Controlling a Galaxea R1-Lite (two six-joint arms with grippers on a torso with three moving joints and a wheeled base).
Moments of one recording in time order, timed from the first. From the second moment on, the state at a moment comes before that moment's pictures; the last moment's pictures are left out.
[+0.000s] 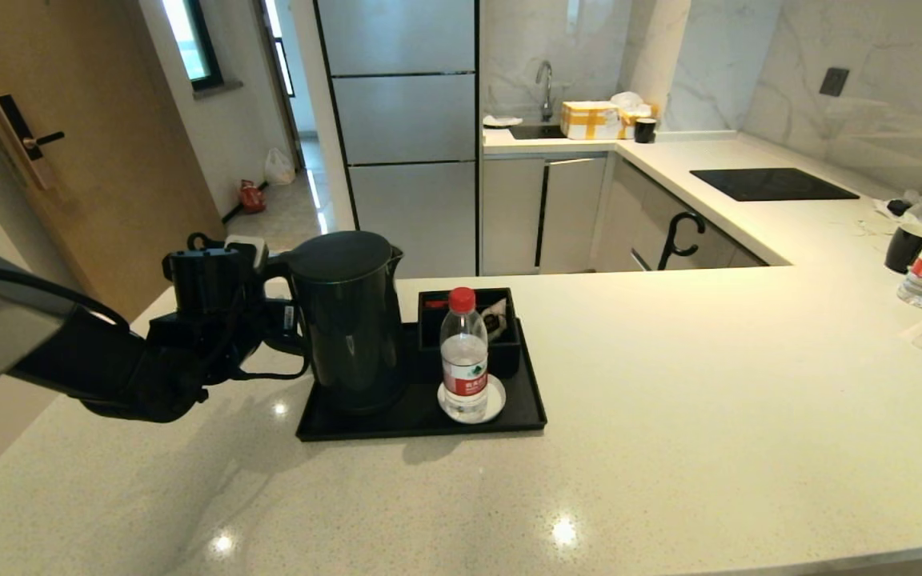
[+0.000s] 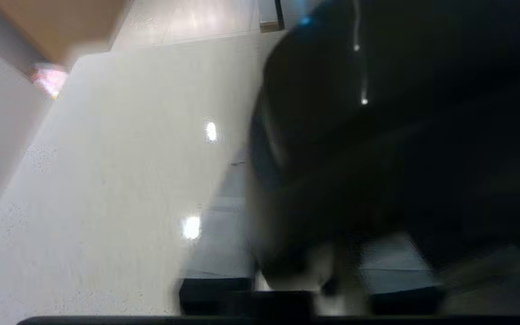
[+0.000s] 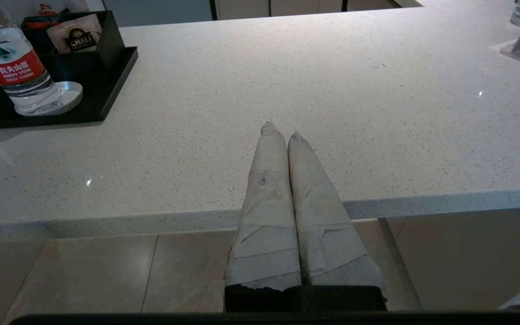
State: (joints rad) left arm -0.15 2.04 -0.99 -0.74 0.31 0.13; right arm 0.00 0.00 0.00 0.00 -0.01 0.00
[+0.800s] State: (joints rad) left arm -0.15 2.04 -0.97 -0.75 0.31 0.10; right arm 0.00 0.00 0.00 0.00 -0.01 0.00
